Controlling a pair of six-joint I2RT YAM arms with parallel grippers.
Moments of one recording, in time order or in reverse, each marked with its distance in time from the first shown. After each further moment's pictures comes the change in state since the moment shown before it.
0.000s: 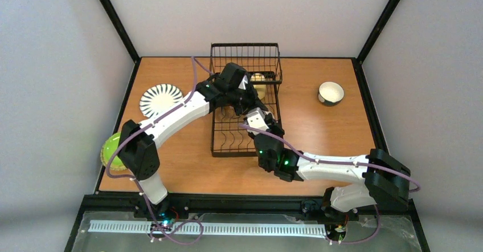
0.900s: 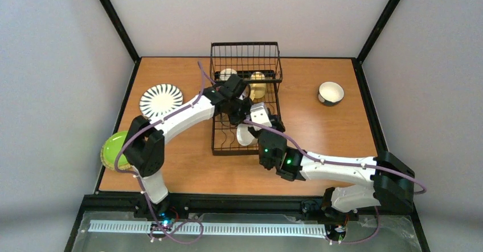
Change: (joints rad) left arm -0.003 0.059 -0.076 -0.080 -0.105 0.123; right arm 0.013 -0.034 0.041 0.057 -0.011 0.019
